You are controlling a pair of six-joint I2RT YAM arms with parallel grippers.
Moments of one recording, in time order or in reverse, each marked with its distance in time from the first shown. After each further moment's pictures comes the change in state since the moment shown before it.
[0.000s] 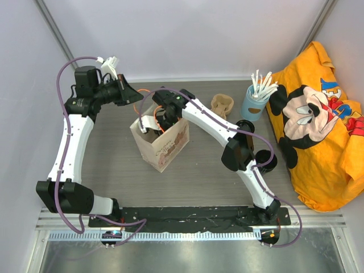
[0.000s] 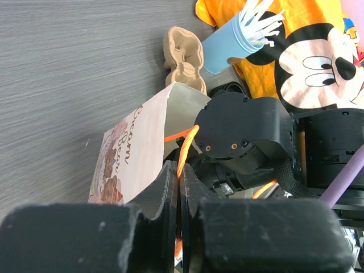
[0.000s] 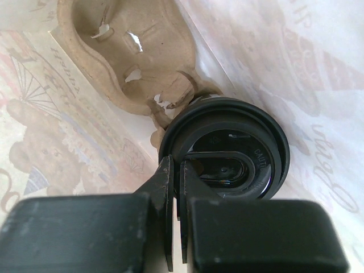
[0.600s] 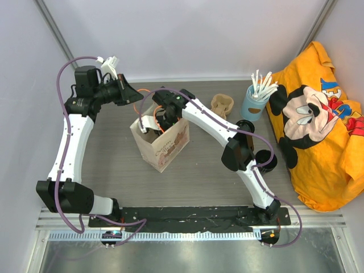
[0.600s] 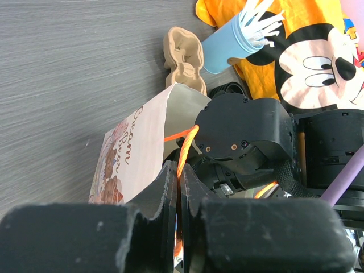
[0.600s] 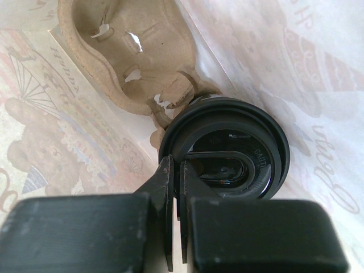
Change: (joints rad) left arm 0.000 0.003 0.003 0.000 0.000 0.000; right arm 0.000 0.002 -0.002 0.000 -0.001 0.000
